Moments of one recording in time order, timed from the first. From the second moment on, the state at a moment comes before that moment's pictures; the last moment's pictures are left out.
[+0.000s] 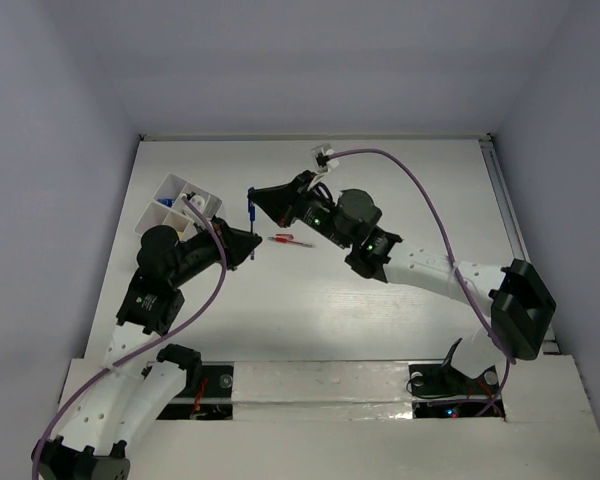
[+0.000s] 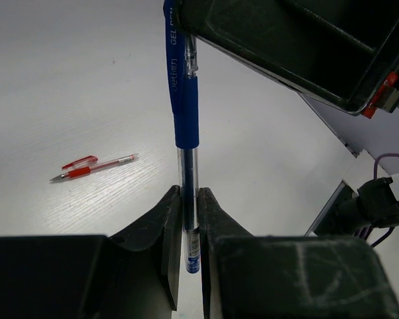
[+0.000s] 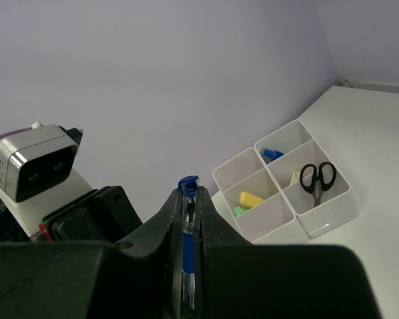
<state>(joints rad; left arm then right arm) -0.30 0.65 0.68 -0.14 0.51 -0.37 0.95 1.54 1.17 0.62 -0.04 0.58</state>
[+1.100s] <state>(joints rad) -0.29 0.65 0.66 -0.30 0.65 -0.40 0.97 1.53 0.87 0.95 -0.05 0.74</state>
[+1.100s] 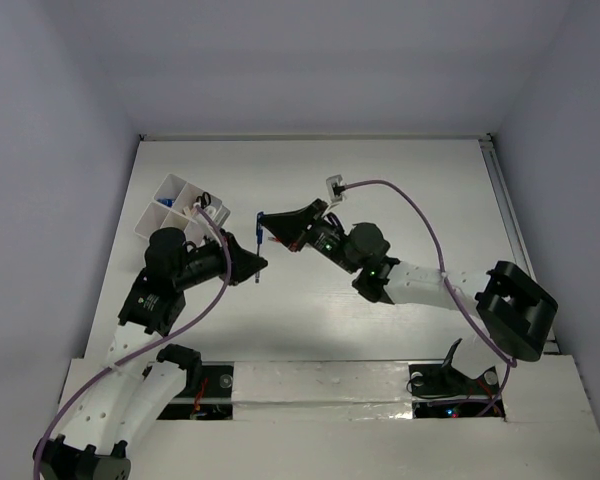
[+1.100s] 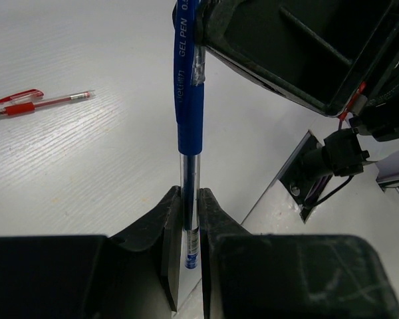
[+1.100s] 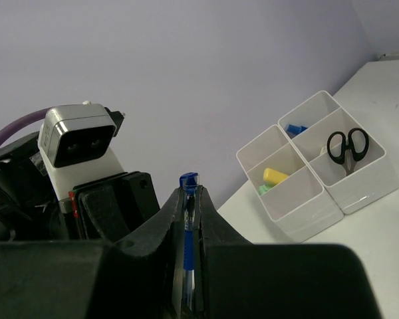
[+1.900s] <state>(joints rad) -0.28 0.58 0.66 -0.16 0.61 -0.46 1.00 1.53 0.98 0.81 -0.13 0.75</state>
